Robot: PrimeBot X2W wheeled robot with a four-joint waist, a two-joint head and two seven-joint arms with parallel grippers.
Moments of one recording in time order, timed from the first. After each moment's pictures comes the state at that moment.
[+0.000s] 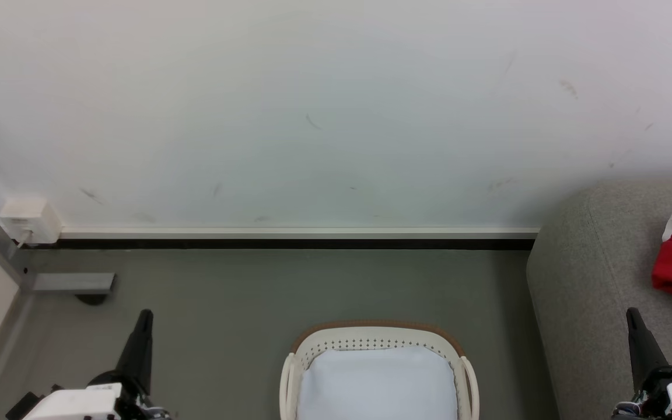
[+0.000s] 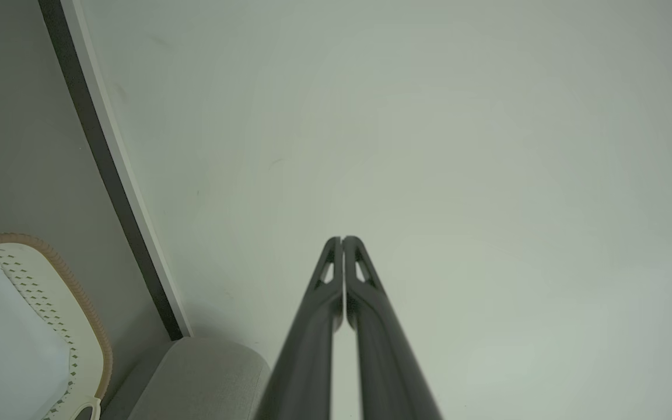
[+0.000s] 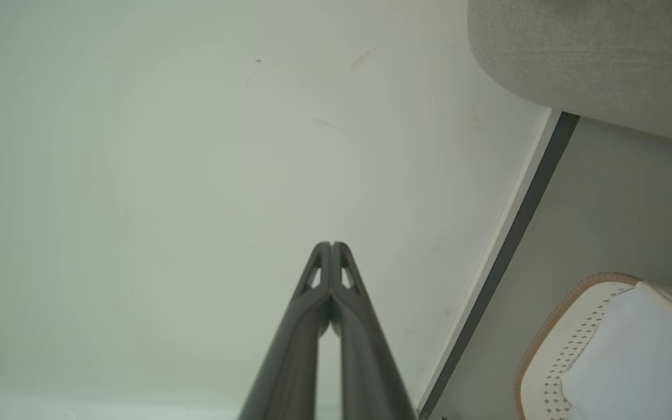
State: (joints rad) left arm -0.11 0.05 0.12 0.25 -1.60 -0.12 0.11; right arm -0.11 -0.08 -0.07 0.25 1.64 0.13 0.08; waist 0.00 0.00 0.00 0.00
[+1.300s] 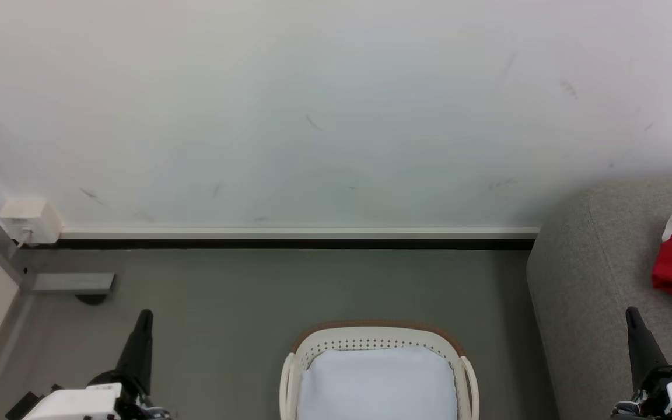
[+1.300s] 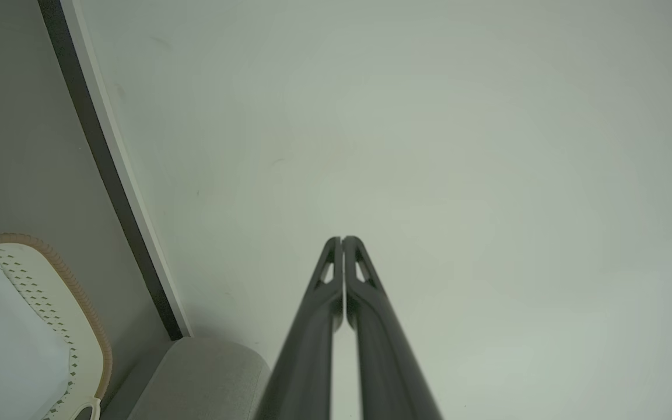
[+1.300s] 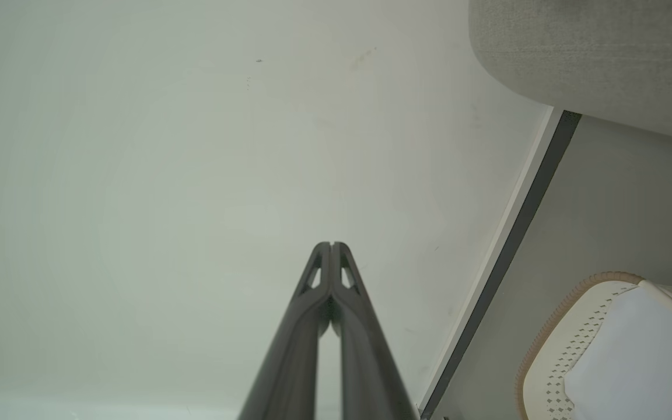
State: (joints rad) left arm -0.11 0.05 0.12 0.25 -1.60 -0.12 0.11; right arm -0.11 -0.08 -0.07 0.25 1.64 0.13 0.08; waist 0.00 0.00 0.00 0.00
